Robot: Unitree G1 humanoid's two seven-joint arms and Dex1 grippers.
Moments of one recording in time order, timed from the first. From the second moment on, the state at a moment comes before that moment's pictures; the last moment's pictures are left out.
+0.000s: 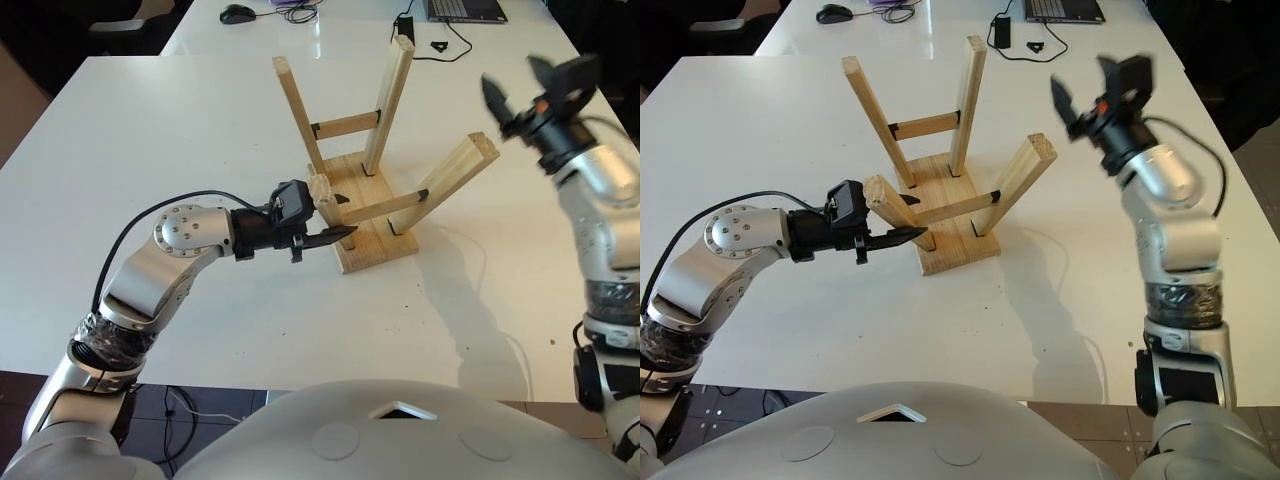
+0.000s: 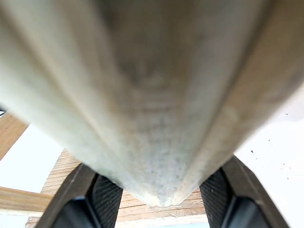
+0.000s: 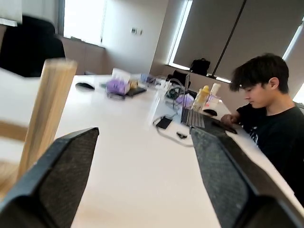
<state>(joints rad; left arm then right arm) -0.17 0.74 -0.29 -0.44 -0.48 0.38 -0.80 -0.23 -0.57 0.08 -0.19 0.29 0.32 0.27</state>
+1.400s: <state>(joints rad) -0.14 0.60 -0.35 -0.57 -0.52 0.63 -0.74 -0.33 -0.53 0.11 0.11 0.03 0.20 0.47</state>
